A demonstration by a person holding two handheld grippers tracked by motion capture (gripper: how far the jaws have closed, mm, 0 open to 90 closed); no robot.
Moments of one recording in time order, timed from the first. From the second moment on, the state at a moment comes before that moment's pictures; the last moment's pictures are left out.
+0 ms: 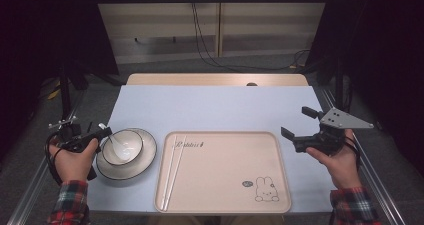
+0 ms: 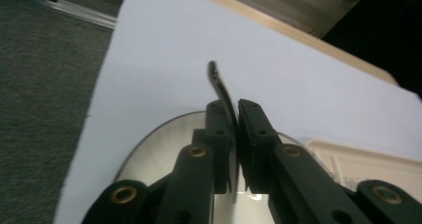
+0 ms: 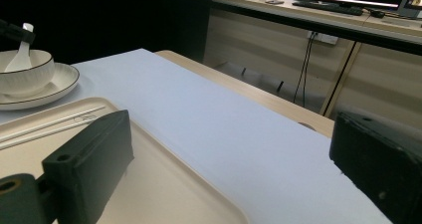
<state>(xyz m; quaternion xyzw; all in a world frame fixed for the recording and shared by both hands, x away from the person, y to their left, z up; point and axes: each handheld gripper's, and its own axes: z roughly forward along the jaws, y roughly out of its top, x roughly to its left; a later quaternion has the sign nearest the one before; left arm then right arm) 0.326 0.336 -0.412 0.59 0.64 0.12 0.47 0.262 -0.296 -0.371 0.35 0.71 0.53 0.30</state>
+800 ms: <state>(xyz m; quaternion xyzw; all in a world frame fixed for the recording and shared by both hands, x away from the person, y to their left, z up) 0.322 0.310 -0.366 0.62 0.59 0.15 0.50 0.264 -0.297 -0.372 0.35 0.71 0.53 0.30</state>
